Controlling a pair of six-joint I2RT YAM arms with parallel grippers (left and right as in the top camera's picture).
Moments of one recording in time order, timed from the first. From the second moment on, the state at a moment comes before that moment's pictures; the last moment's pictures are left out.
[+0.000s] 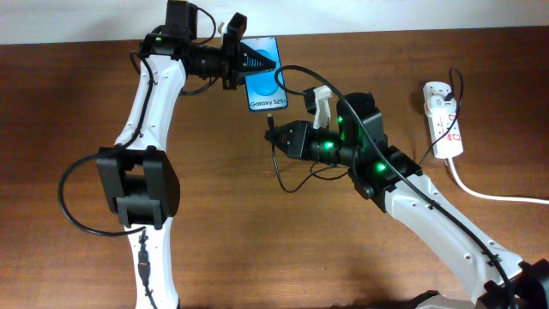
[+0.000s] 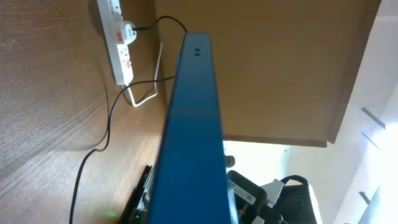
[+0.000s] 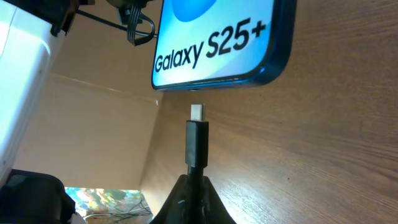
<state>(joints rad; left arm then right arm) -0.12 2.35 2.24 -0.95 1.45 -0.43 0.44 1.46 1.01 0.00 -0.65 0.83</state>
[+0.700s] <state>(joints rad) -0.12 2.35 2.24 -0.94 1.47 -0.42 0.41 1.46 1.01 0.03 -0.67 0.83</state>
